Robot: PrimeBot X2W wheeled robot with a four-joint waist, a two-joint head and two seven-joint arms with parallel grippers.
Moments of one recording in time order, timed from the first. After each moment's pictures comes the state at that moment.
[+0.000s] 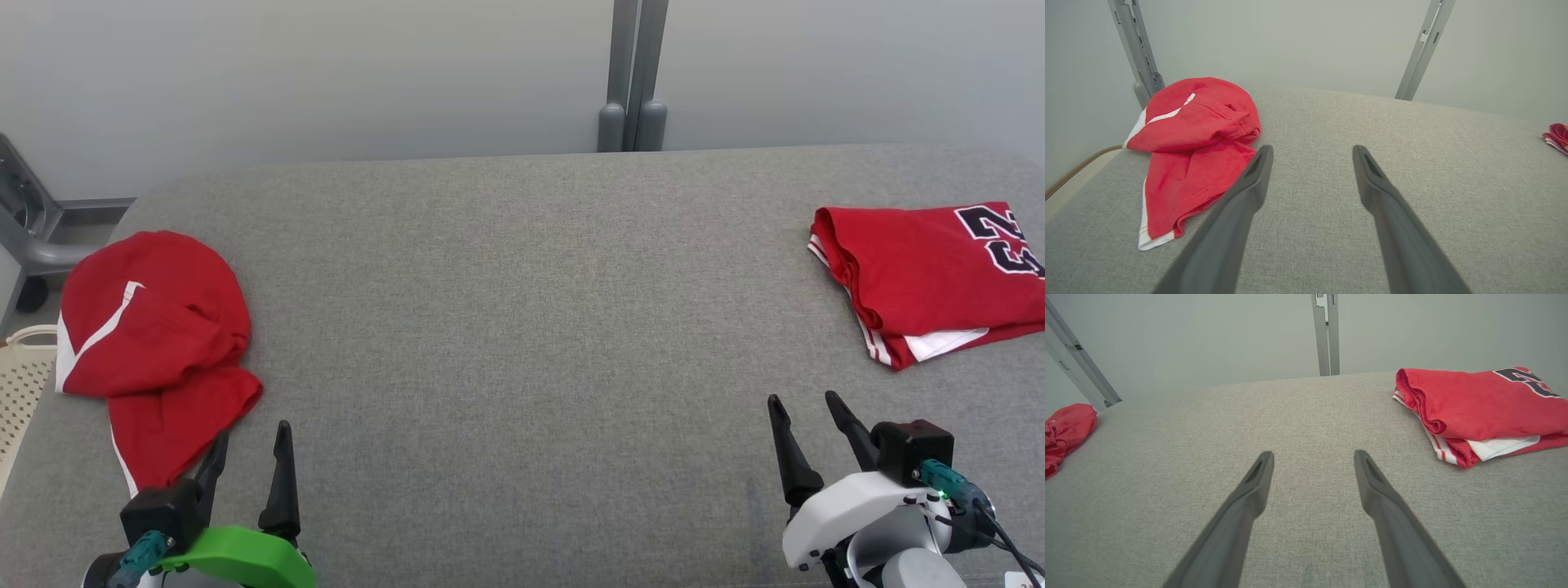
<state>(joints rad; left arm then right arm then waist) -0.03 0.26 -0.24 0.27 -0.49 0.06 -0.22 -0.05 -0.05 0.00 0.27 0.17 0.13 -0.11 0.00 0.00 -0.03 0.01</state>
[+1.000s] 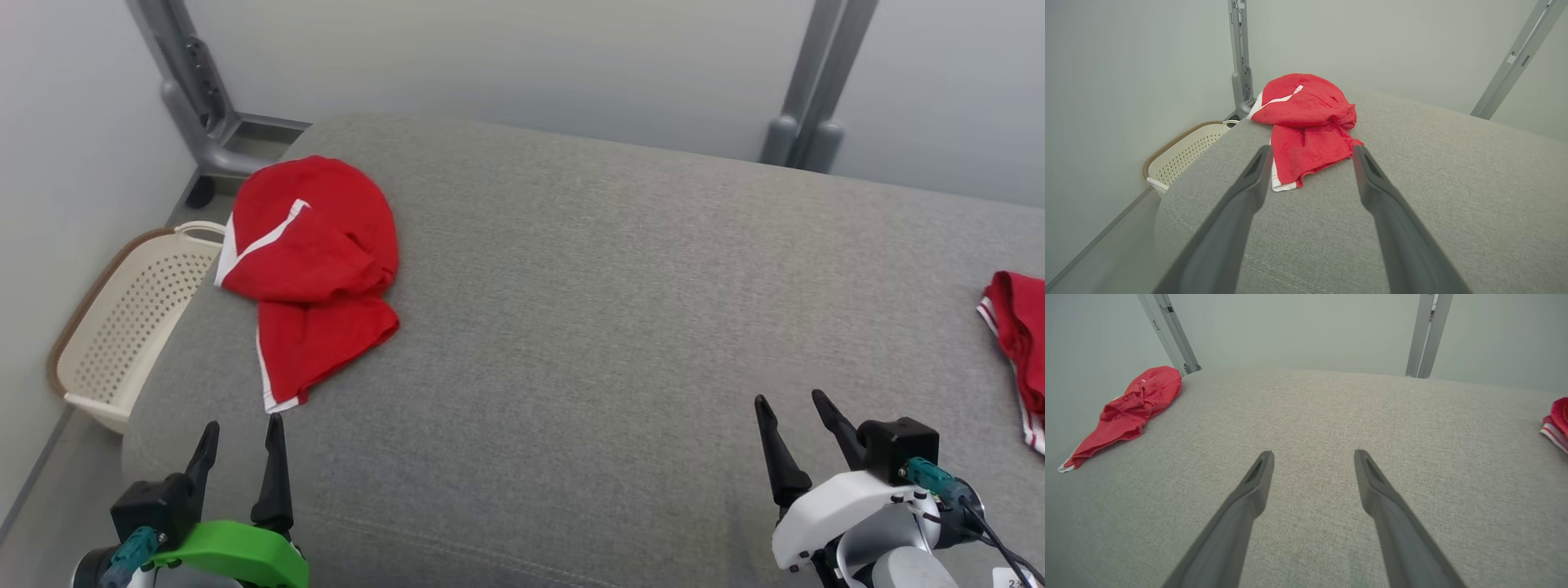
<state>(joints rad) -0.03 0.27 -0.24 0.25 -0.50 0.08 -0.22 -0.05 -0.05 0.02 0.27 0.16 0.13 -0.10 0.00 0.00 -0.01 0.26</state>
